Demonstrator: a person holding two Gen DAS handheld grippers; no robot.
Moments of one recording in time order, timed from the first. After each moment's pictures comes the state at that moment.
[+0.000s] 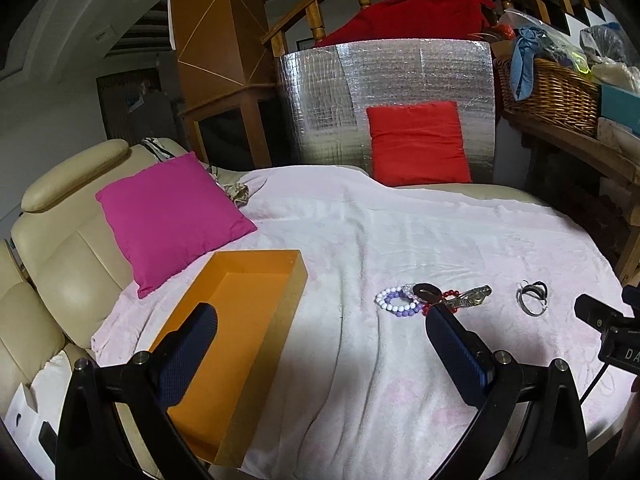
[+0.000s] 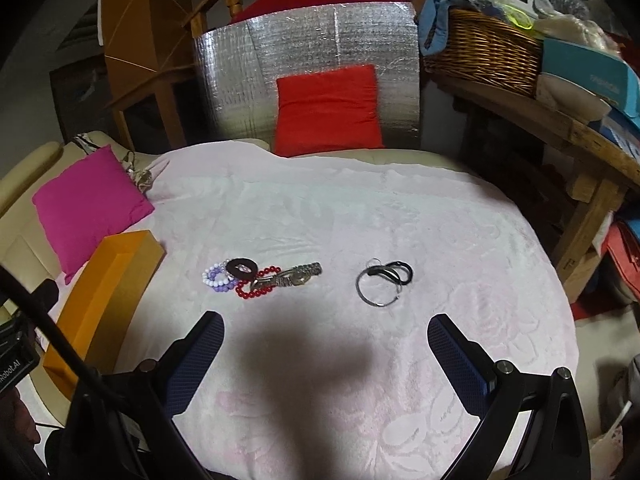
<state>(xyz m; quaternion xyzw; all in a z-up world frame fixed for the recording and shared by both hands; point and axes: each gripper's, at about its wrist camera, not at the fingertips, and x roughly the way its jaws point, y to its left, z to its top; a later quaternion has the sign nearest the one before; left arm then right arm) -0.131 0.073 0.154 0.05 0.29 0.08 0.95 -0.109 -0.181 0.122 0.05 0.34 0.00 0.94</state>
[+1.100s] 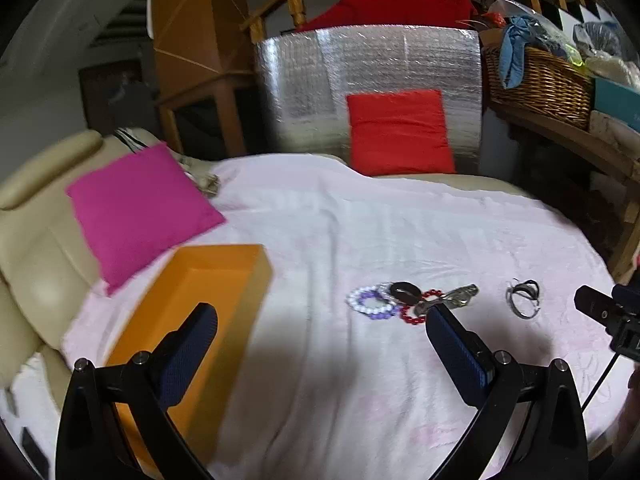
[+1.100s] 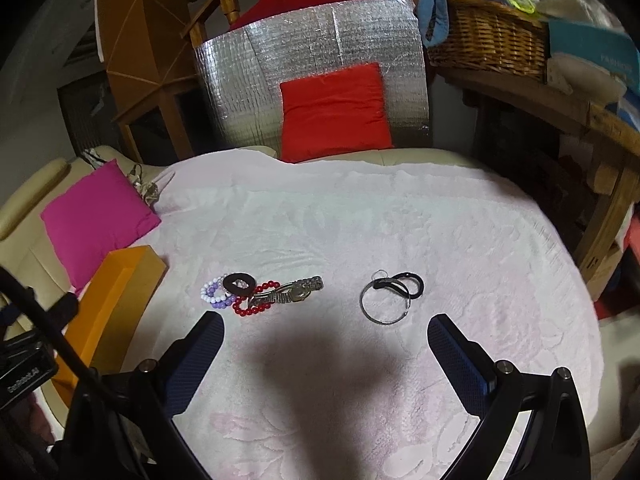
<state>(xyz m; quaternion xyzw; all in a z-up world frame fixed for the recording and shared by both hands) -0.092 0.063 0.116 0.02 0.30 0.03 0.95 -0.082 -0.215 0.100 0.09 0.34 0.03 0.94</state>
